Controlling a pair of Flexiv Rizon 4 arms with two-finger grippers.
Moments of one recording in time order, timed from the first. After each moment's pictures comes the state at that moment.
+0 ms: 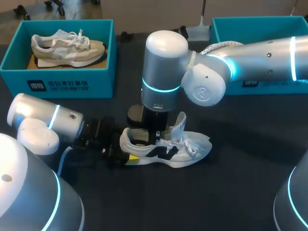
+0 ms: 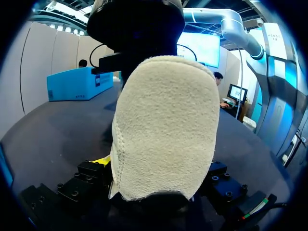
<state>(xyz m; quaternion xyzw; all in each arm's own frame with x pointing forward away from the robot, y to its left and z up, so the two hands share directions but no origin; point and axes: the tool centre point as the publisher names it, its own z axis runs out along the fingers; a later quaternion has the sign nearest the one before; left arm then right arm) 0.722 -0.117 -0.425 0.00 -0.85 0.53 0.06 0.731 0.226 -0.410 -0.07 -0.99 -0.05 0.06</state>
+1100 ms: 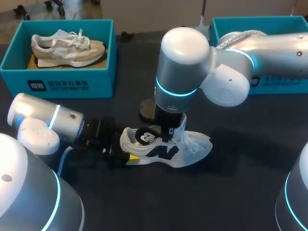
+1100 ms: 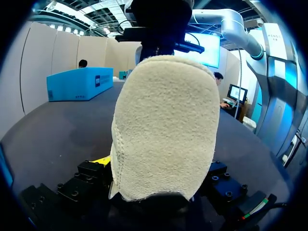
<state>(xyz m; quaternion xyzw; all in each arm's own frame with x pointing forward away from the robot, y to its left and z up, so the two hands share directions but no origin) 0.721 -0.118 -0.424 0.00 -0.85 0.53 0.06 0.733 0.189 -0.362 -0.09 -0.99 -0.06 -0.04</state>
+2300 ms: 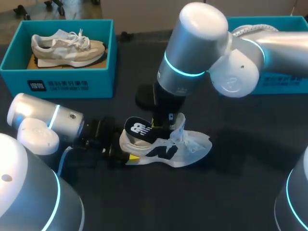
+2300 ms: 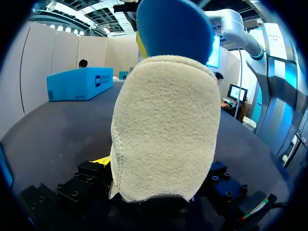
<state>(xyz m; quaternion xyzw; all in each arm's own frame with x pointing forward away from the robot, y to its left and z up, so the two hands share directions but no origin) 0.721 -0.118 -0.424 0.00 -0.85 0.53 0.06 0.739 0.220 -0.308 0.03 -0.99 -0.14 -0.03</state>
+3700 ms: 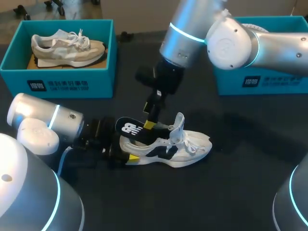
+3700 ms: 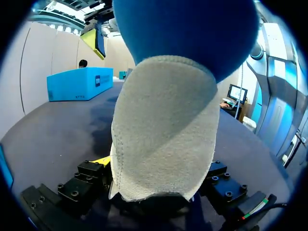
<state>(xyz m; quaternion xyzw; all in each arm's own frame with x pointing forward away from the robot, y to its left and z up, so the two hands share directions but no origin) 0.721 -0.118 -0.424 0.00 -0.85 0.53 0.06 0.748 0.241 -0.290 -0.03 -0.96 -0.21 0.17</state>
